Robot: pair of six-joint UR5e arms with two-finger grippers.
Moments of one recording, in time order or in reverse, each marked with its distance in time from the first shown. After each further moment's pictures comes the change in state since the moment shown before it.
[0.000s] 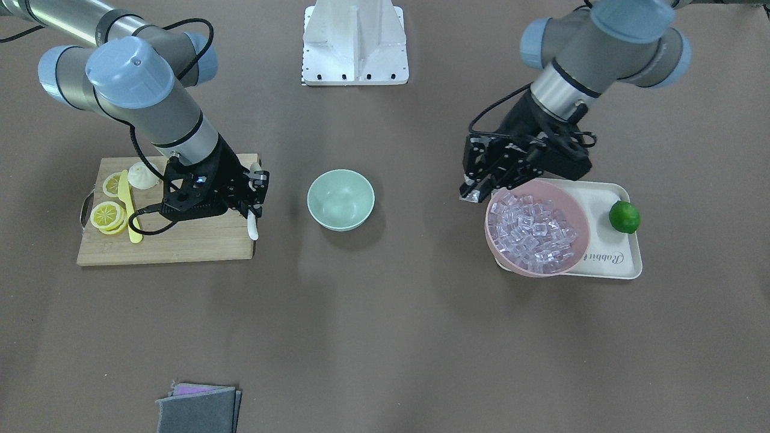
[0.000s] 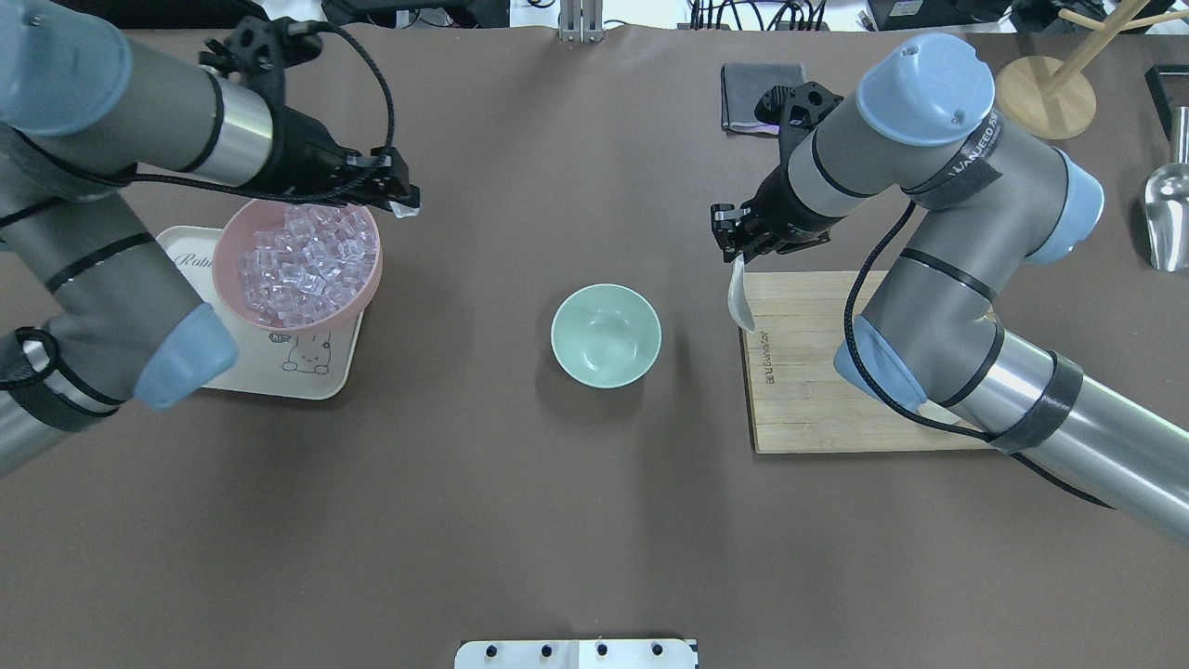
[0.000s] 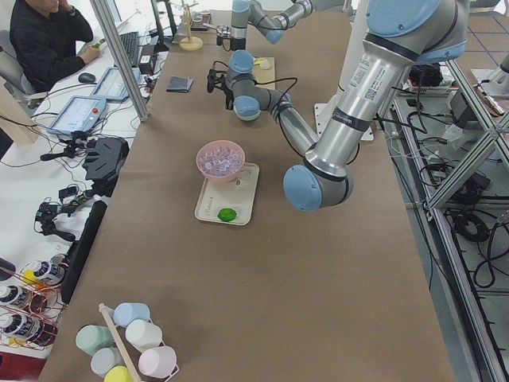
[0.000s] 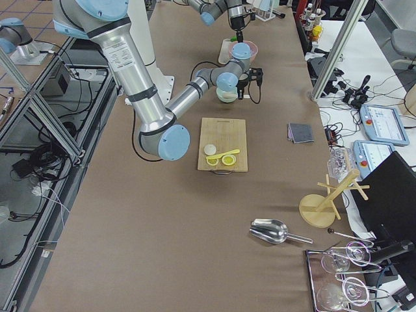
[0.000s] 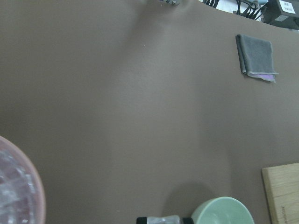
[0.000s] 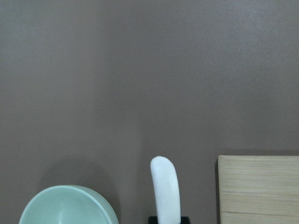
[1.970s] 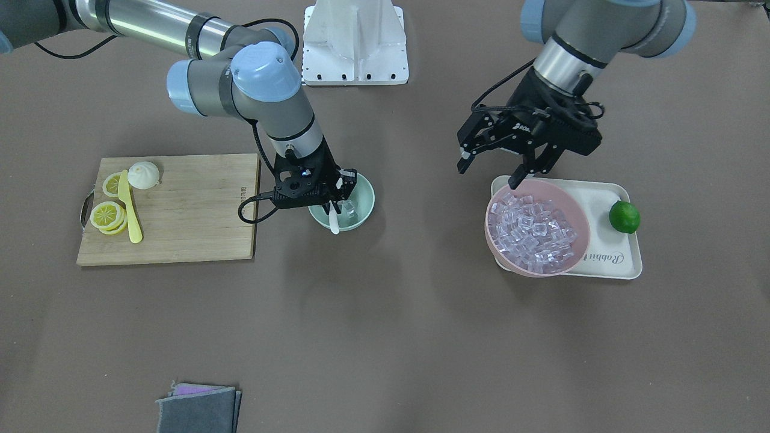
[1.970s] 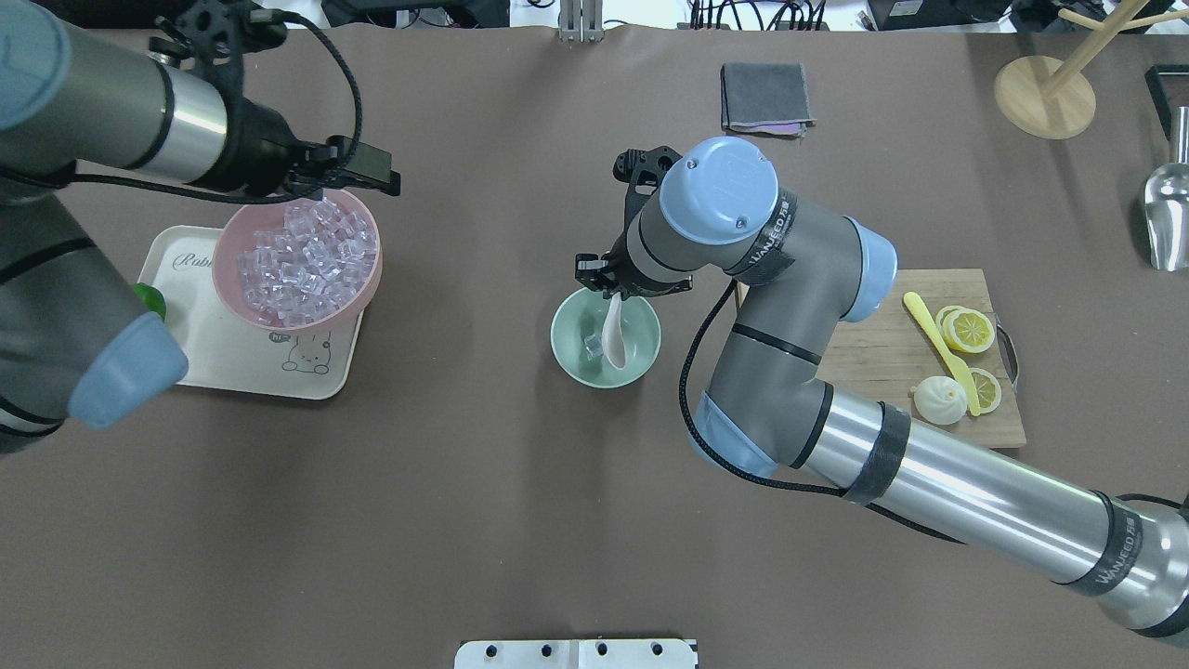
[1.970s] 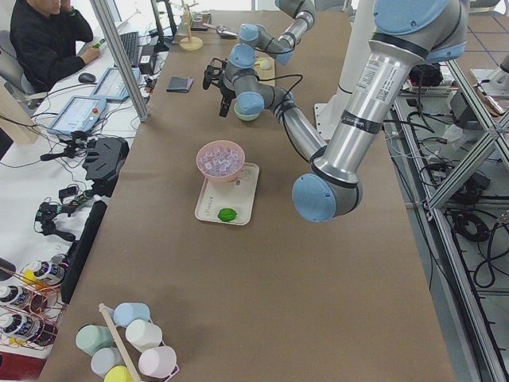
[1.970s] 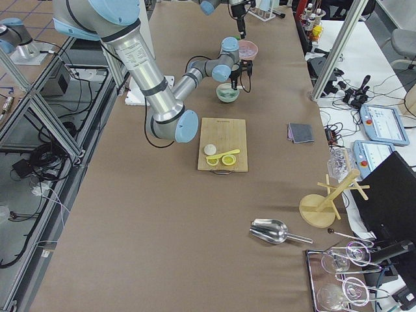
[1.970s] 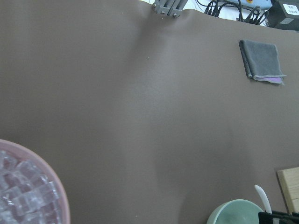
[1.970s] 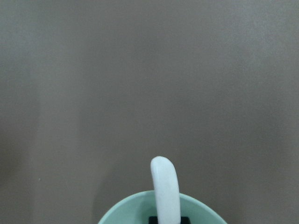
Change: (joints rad) left arm -0.173 0.150 -0.185 0.135 -0.108 0.237; right arm -0.185 0.178 -0.190 0.081 -0.226 0.132
